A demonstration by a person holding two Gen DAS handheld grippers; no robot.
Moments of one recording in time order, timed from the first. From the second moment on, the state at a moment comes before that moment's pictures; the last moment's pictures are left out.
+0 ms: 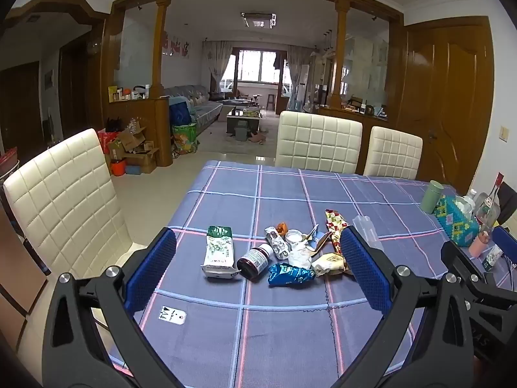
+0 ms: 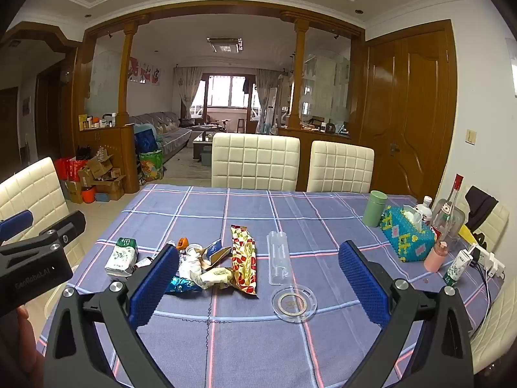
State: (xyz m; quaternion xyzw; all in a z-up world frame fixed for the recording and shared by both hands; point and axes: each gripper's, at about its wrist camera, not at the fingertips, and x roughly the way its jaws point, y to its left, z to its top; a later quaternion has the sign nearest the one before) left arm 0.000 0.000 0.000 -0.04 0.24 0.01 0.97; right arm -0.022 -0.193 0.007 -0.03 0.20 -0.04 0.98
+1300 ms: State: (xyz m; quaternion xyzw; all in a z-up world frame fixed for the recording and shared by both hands) left arm -0.004 -0.006 0.002 -0.03 0.23 0.00 0.97; right arm -0.022 -0.193 0.007 -0.03 0.20 -0.04 0.98
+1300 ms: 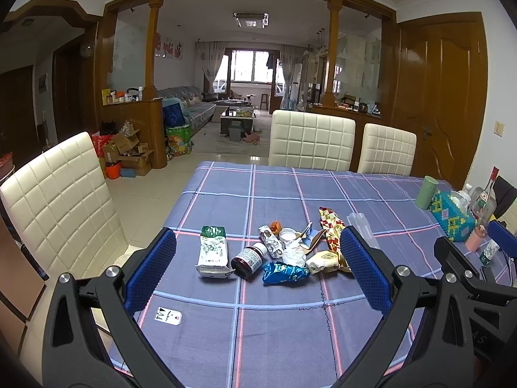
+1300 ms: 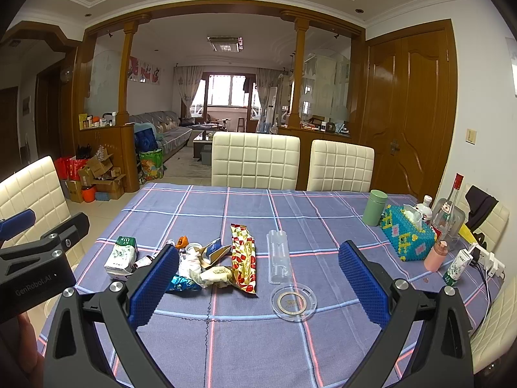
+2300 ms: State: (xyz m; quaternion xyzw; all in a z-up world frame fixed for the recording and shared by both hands) left arm 0.001 -0.007 -0.002 -0.03 0.24 -0.01 0.97; right arm -0.022 -0.194 0.006 -0.03 0.20 -0.04 0.98
